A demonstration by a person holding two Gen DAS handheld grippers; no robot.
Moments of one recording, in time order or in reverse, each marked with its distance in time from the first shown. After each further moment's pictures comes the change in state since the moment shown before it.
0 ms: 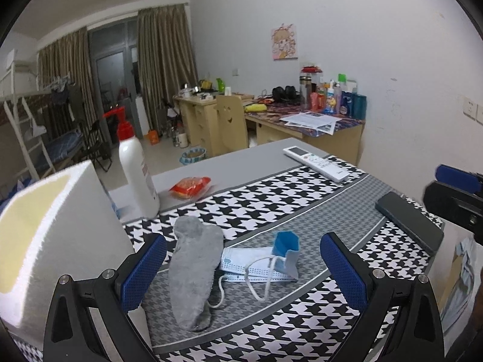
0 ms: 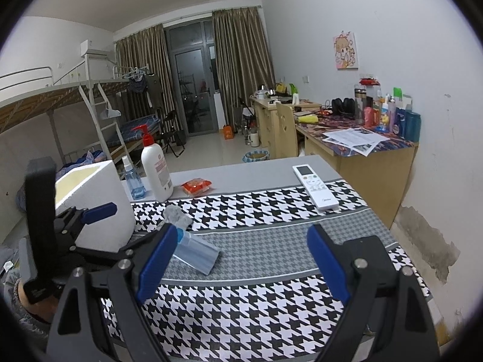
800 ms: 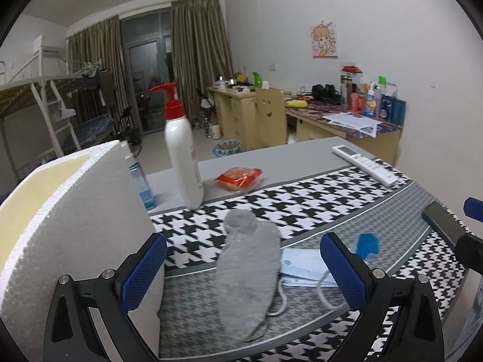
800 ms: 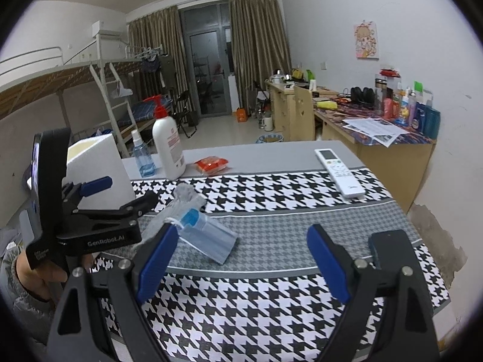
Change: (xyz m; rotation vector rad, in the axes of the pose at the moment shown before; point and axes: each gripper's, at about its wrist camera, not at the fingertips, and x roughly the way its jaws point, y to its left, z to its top) left arm 0.017 0.047 -0.006 -0.079 0.025 0.149; right arm 0.034 0.021 -0.011 -0.059 0.086 0.059
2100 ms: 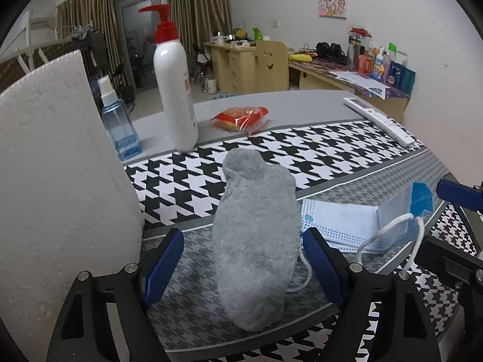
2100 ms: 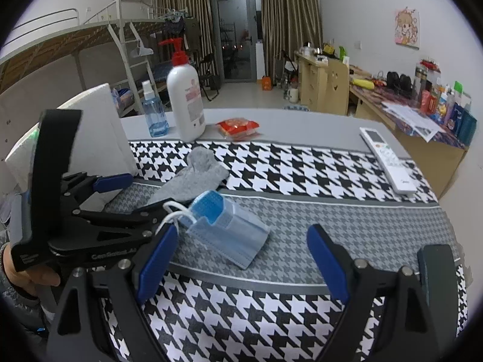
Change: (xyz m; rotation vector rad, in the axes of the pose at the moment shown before) left arm 0.047 0.012 -0.024 -0.025 0.228 -0.035; right arm 0.074 0.024 -0.003 -0.093 0.178 0.079
